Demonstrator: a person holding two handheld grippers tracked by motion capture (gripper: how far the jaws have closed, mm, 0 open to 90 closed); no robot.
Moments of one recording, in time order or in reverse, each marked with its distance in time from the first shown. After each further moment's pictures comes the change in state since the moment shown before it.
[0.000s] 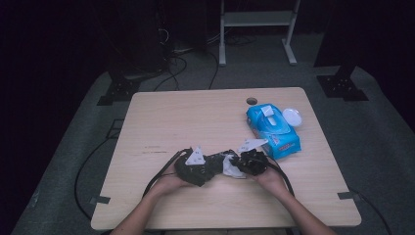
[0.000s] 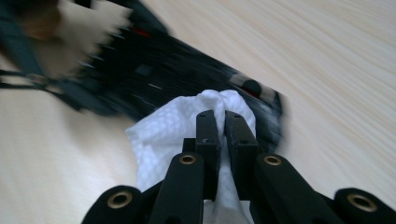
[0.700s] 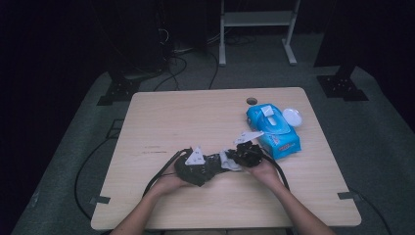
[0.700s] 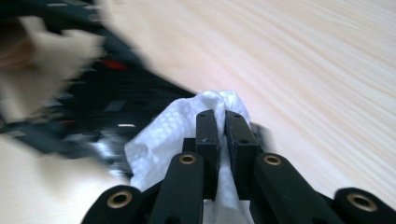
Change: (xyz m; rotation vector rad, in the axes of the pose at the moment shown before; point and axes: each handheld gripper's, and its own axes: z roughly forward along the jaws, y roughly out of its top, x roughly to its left) left arm 0.001 0.000 -0.001 -0.001 -0.006 0.007; right arm -0.020 0.013 0.016 -0.023 -0.011 0.042
